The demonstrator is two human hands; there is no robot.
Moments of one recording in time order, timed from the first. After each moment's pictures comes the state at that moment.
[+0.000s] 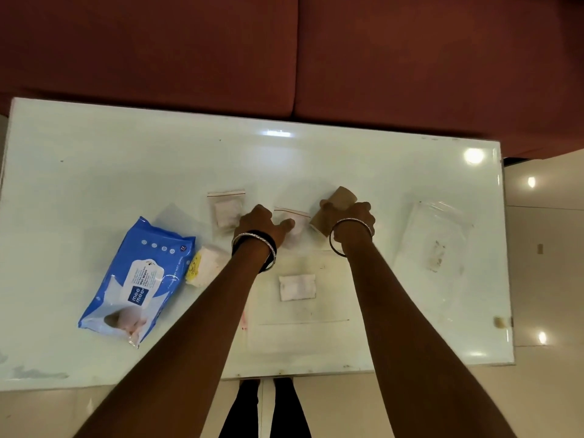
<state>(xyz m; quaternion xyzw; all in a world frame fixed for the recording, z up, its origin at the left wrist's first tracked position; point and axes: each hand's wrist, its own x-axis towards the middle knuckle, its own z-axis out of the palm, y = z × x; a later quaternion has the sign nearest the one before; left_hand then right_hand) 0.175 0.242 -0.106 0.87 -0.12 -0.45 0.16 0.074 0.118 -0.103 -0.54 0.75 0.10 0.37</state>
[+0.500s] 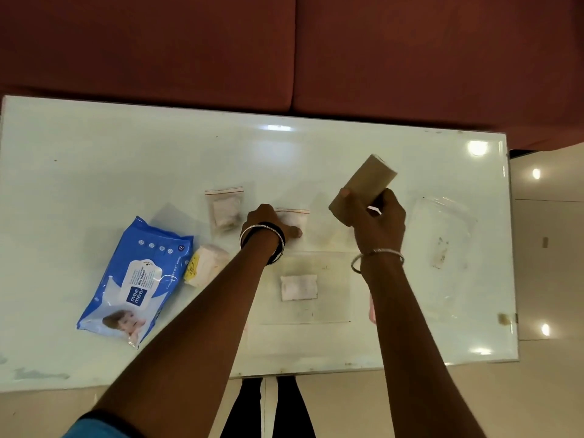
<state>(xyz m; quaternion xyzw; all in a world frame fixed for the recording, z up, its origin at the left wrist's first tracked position) 0.172 0.225 -0.121 0.86 -0.12 -0.49 0.11 0.039 0.139 -0.048 -0.57 0.64 -0.19 0.47</state>
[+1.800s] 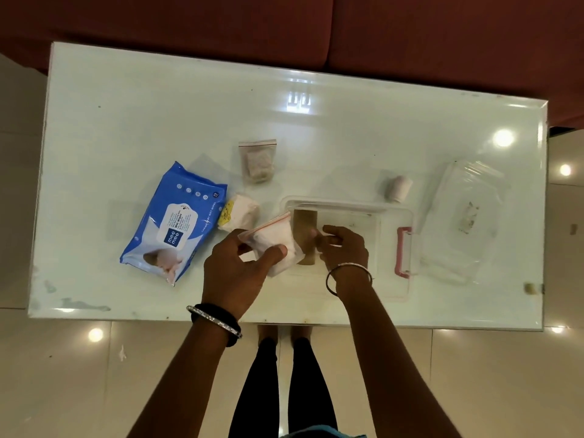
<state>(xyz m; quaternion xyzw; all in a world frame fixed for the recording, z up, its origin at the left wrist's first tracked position) 0.121 0.405 -0.027 0.83 -0.02 -0.40 0.40 0.014 0.274 -0.086 -0.55 0.66 0.05 0.51</state>
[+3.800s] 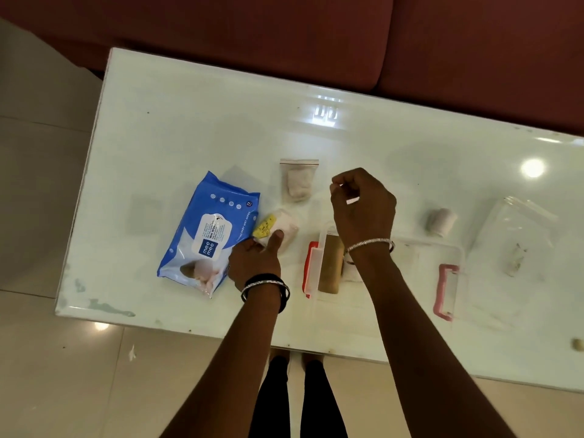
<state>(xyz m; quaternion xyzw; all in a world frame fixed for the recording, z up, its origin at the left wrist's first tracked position) 0.157 0.386 -0.109 0.87 0.23 -0.28 0.33 0.116 0.243 -0.067 -0.80 0.44 -0.15 0.37</state>
